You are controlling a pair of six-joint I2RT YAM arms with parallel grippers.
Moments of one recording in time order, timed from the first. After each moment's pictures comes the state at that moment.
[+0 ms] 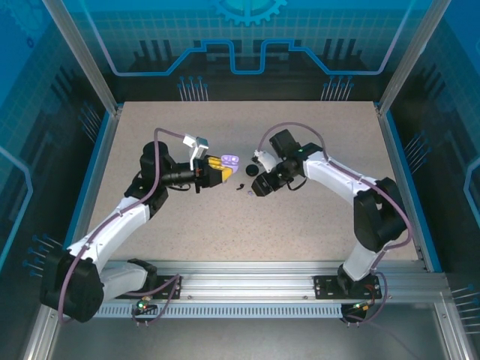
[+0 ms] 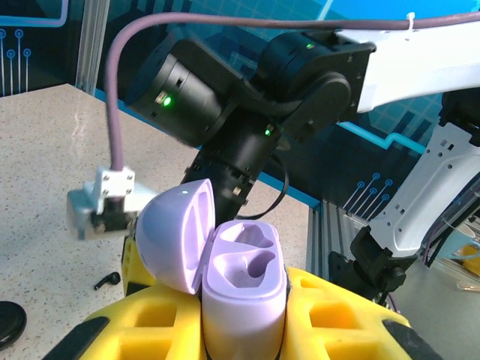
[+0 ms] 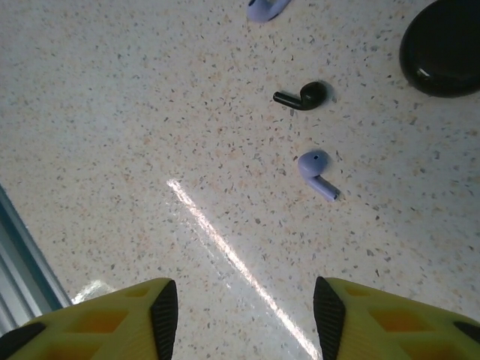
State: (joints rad) left arm -0.30 1.14 0.75 0.25 0.99 -0.27; right arm 0.52 1.73 1.28 -0.74 -0.42 -0.08
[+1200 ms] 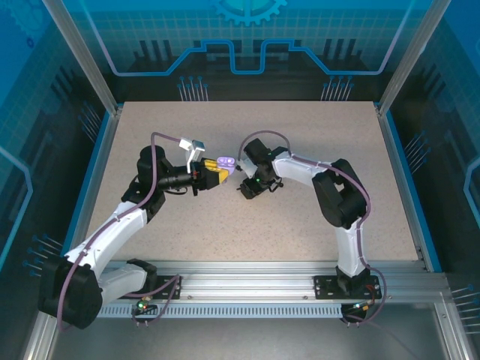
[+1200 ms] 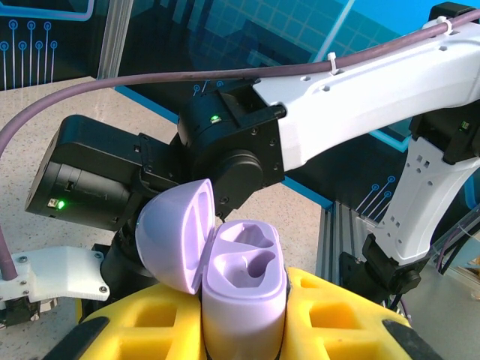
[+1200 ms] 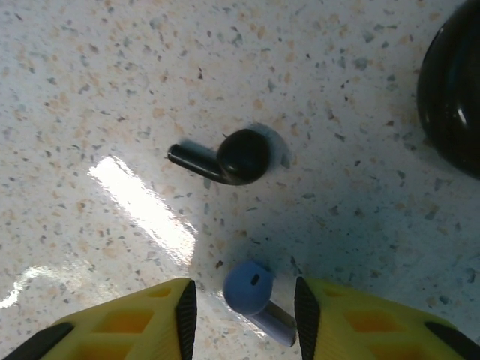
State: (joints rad) left arm -0.28 1.10 0.71 0.23 0.96 -0.27; right arm 0.62 2.05 1.44 -0.69 -0.20 -0.04
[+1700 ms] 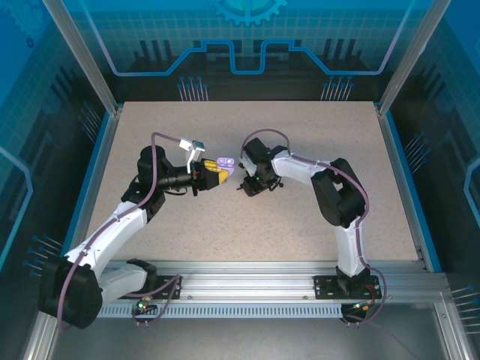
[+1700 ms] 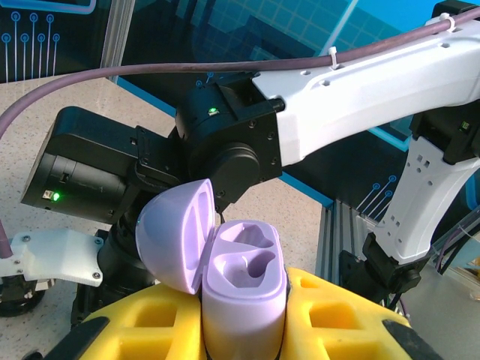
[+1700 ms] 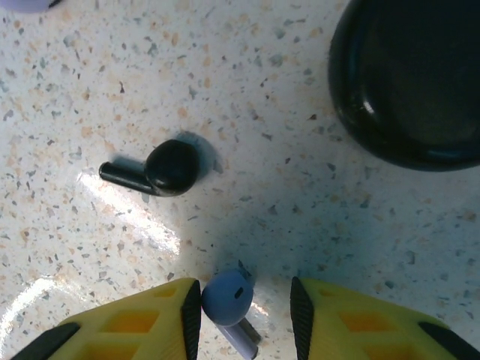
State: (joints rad) left arm -0.28 1.10 0.71 0.21 0.96 -0.27; right arm 0.61 2.06 1.46 -0.71 -0.12 0.05
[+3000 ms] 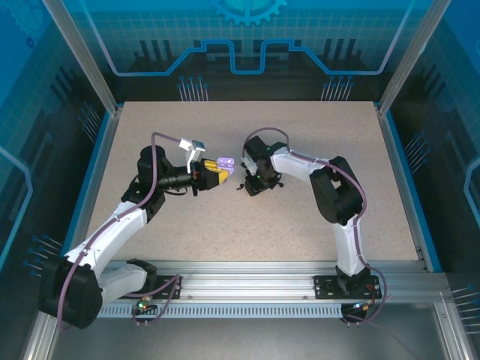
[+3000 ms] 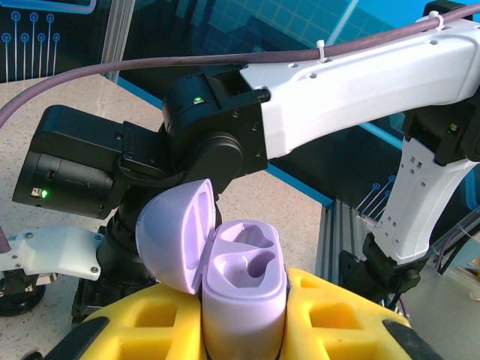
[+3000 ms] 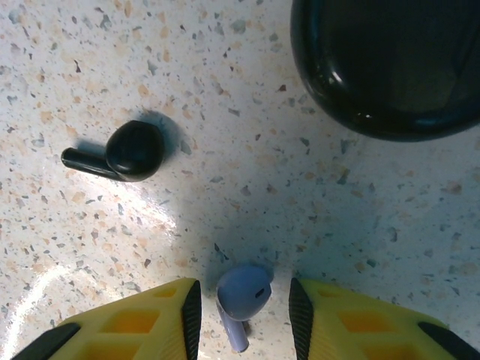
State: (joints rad) left arm -0.28 1.10 0.71 0.21 0.96 -0.27; right arm 0.60 2.10 1.53 -0.81 -0.13 0.07
